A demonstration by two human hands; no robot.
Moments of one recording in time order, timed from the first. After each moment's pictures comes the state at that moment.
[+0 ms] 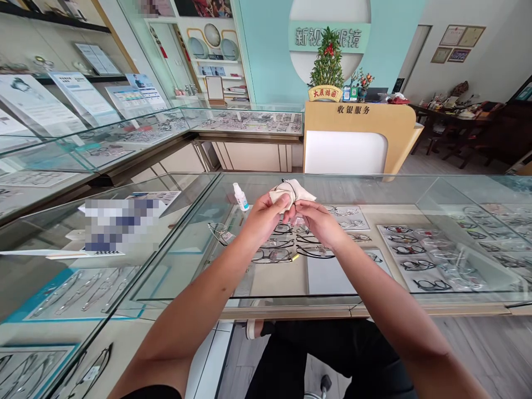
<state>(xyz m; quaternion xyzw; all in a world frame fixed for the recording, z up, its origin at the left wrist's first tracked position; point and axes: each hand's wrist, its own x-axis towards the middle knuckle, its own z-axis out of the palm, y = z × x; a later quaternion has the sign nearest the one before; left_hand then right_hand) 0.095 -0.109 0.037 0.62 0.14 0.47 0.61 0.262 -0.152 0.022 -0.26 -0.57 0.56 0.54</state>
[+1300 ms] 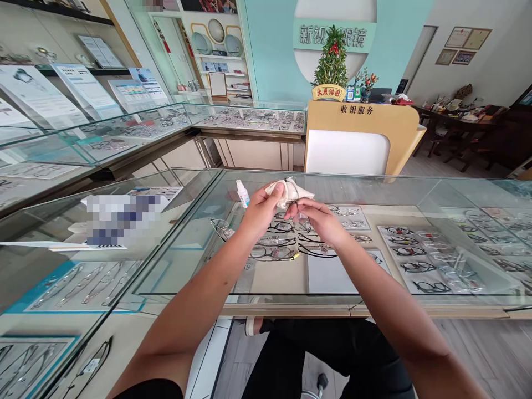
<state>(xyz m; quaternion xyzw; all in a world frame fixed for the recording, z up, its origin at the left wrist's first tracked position) 0.090 -0.100 0.035 0.61 0.19 0.53 0.56 0.265 -0.153 0.020 -0.30 -0.60 0.53 0.52</state>
